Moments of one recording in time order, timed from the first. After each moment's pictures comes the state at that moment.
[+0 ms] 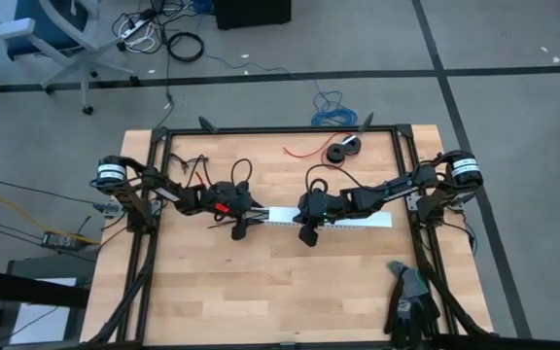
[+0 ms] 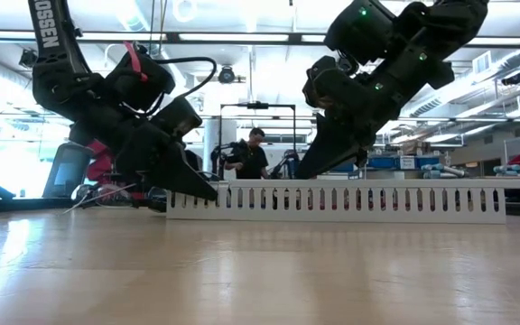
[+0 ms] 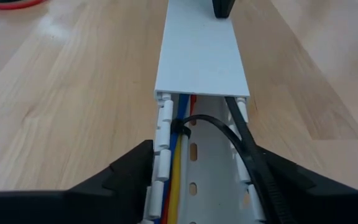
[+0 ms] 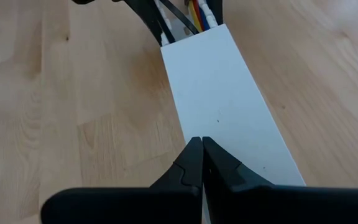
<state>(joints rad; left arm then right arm) 0.14 1.69 0.41 0.77 0.16 0.05 0.06 1.67 0.79 0.09 0.10 0.42</state>
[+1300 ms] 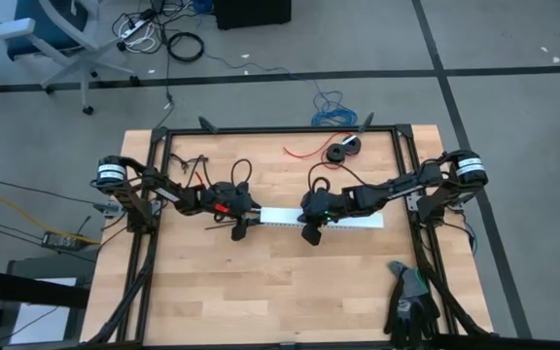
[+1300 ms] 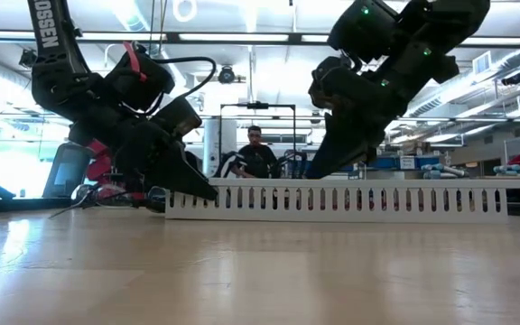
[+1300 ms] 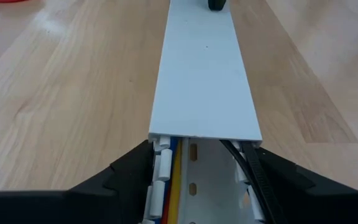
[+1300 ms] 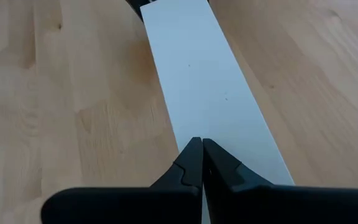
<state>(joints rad) 0.14 1.69 0.41 0.78 0.17 0.02 0.05 1.65 0.80 0.00 0.08 0.45</state>
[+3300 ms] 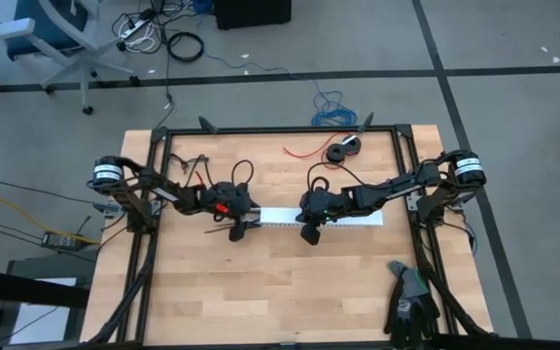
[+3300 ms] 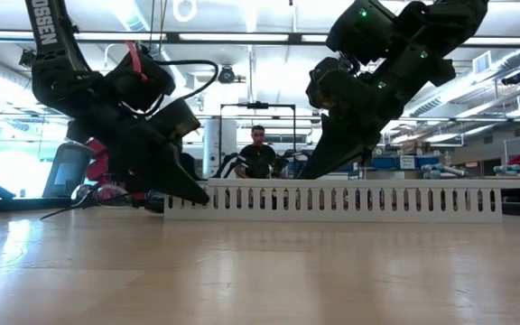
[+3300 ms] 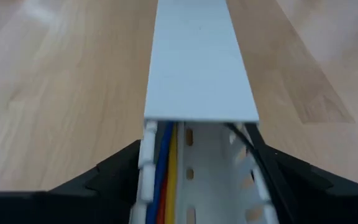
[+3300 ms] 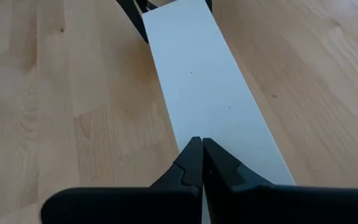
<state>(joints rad) 0.14 1.66 0.41 0.69 0.18 0.05 0.05 1.65 0.80 0.04 0.08 0.42</state>
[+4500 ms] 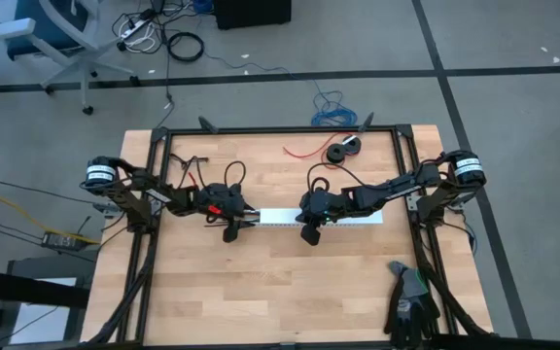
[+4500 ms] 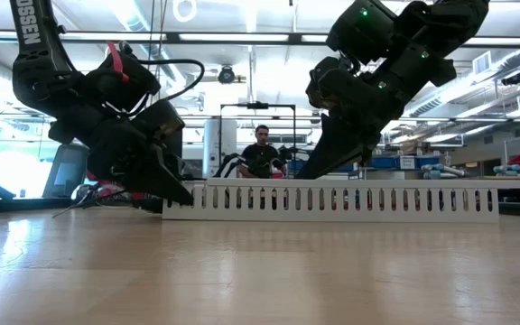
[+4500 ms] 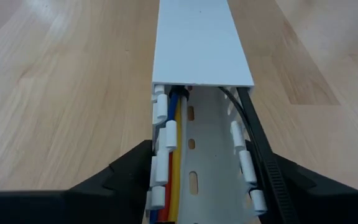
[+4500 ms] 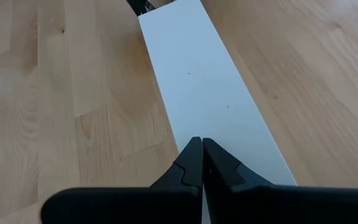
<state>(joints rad) 0.14 1.61 0.32 0.73 0.17 0.03 0.05 1.65 0.79 0.05 0.08 0.43</state>
